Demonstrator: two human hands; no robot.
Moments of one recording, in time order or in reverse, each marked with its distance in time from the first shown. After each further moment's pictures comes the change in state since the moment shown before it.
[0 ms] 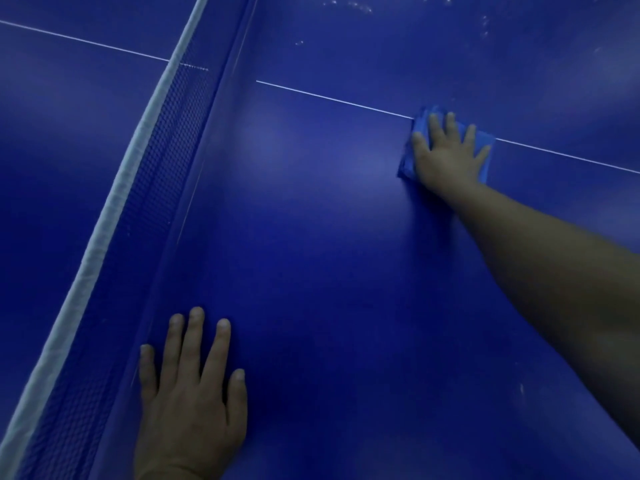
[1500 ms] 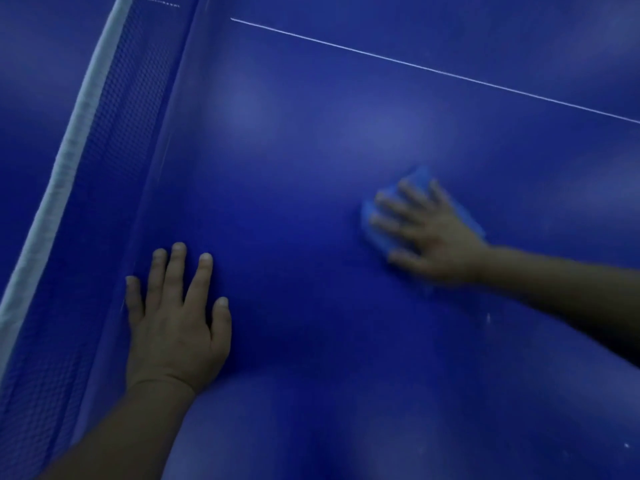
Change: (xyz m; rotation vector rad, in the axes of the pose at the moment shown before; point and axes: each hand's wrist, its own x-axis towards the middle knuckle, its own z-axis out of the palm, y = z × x) left_hand -0.003 0.006 -0.004 -0.062 -0.008 -0.039; right_hand -0.165 0.109 0.030 -0.260 -0.015 -1.076
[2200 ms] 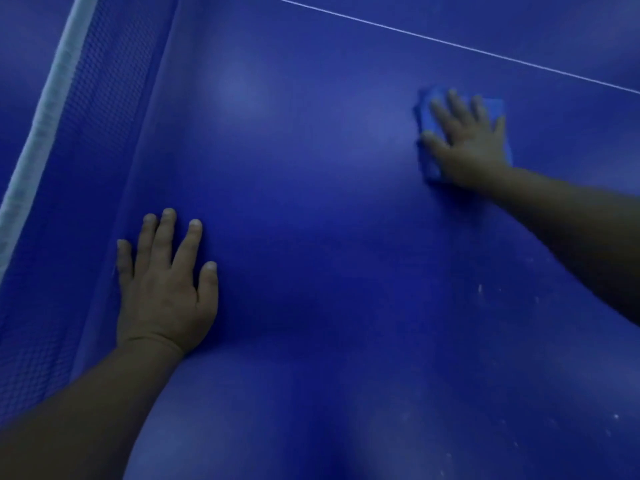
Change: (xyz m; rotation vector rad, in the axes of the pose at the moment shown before) left_hand -0.001 -0.002 0.001 -0.048 0.018 -0.012; right_hand 0.023 0.074 -0.010 0.149 0.017 0.752
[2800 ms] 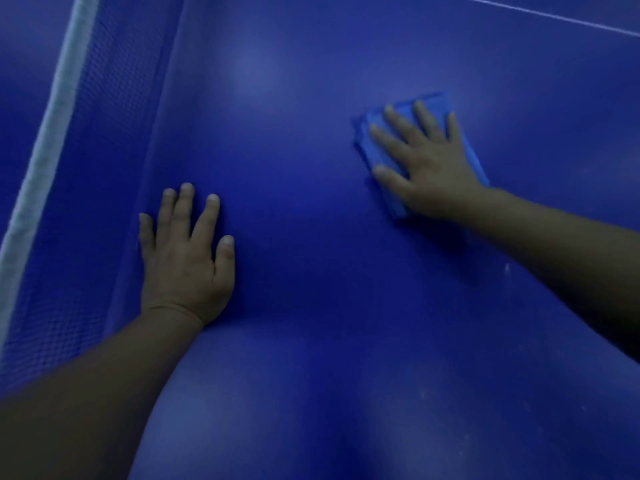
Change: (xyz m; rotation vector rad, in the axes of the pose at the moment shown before) left_hand -0.001 0.000 0.001 0.023 0.001 0.015; right_hand -0.063 -0.079 0.023 -0.034 -0.017 -0.424
